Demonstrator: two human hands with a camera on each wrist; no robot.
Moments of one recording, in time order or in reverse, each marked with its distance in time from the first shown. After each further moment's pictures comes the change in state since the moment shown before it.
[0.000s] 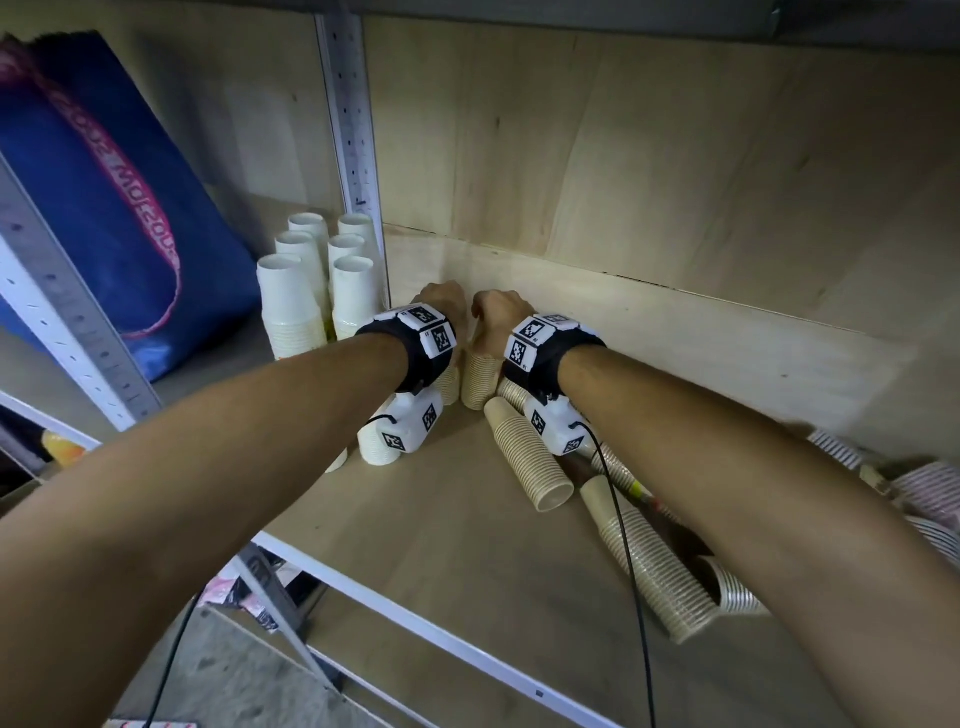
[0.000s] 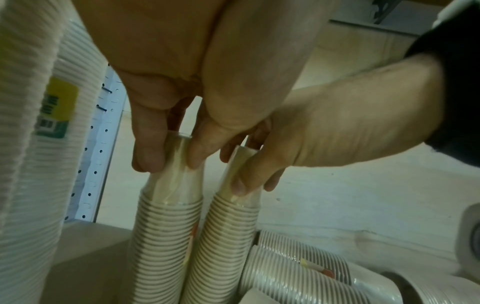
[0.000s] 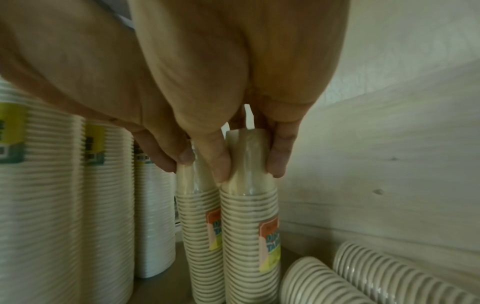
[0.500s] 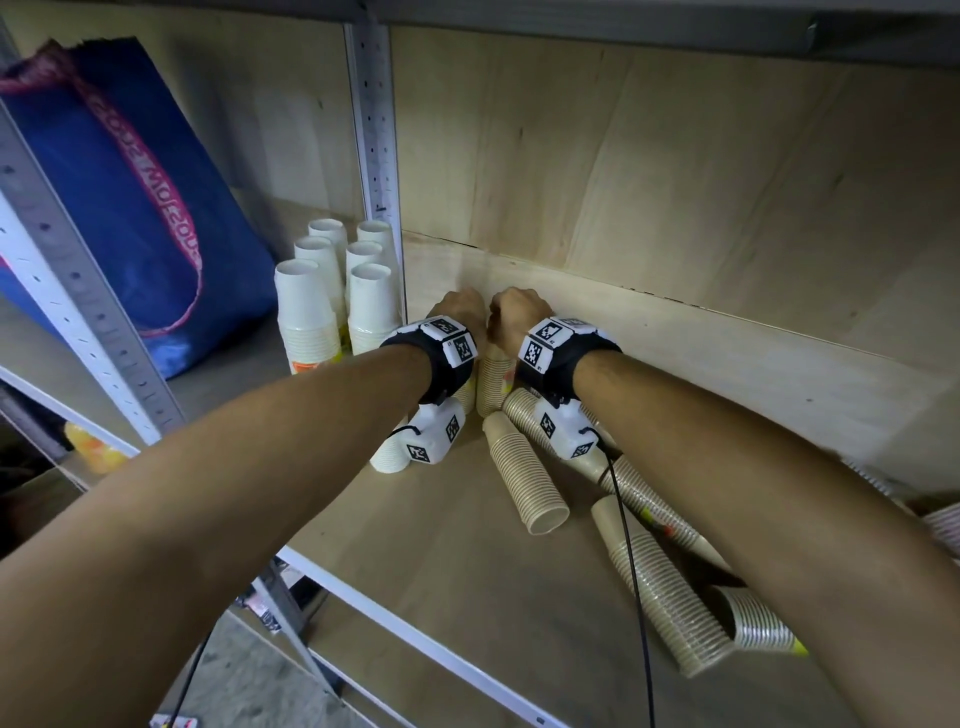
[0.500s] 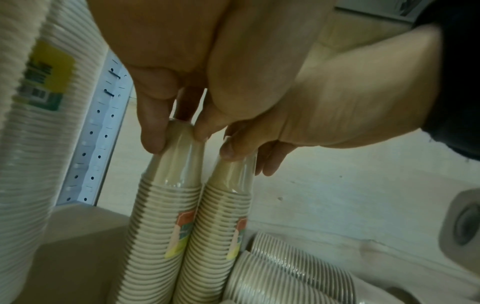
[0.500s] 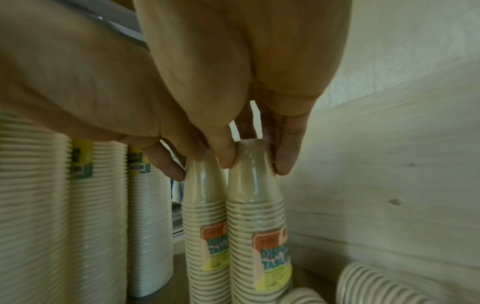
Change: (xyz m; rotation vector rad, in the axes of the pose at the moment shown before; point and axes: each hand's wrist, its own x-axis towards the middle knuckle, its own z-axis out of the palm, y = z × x) left_hand 0.006 -0.001 0.008 -0.202 0.081 -0.020; right_hand 0.020 0.007 -0.006 0.028 0.037 0.003
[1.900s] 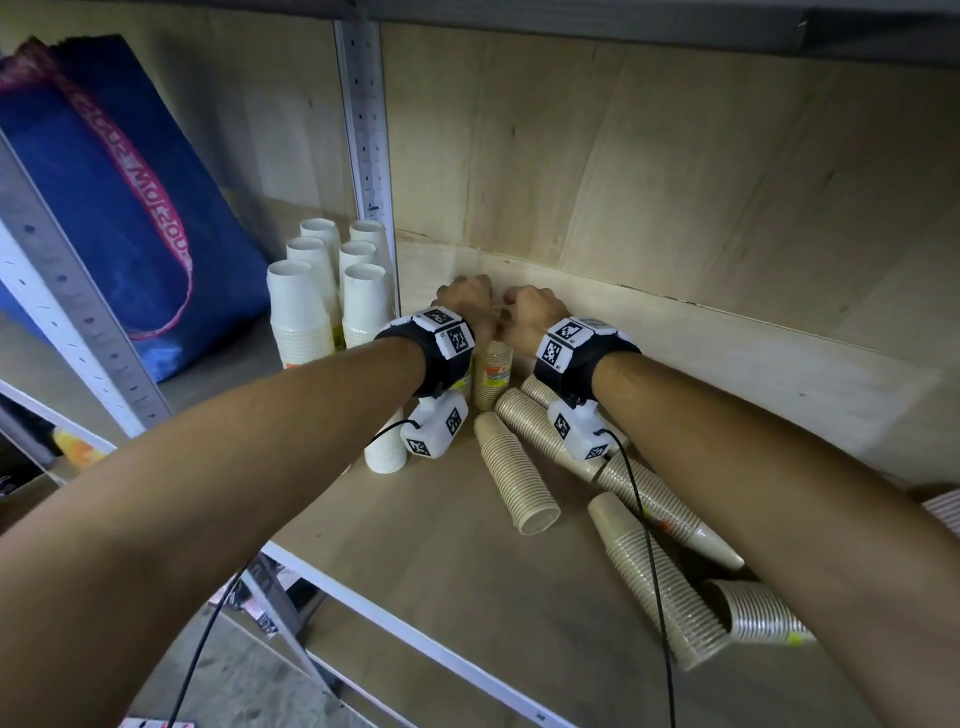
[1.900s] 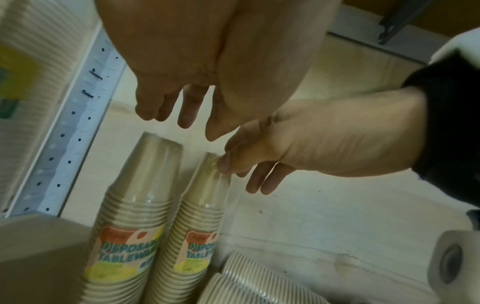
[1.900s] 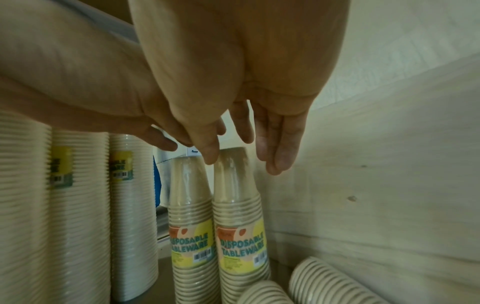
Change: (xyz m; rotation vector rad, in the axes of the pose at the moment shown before) left_hand 0.003 0.015 -0.013 -0.024 -0.021 0.062; right_hand -0.020 0.013 -0.016 0.085 0.033 0.053
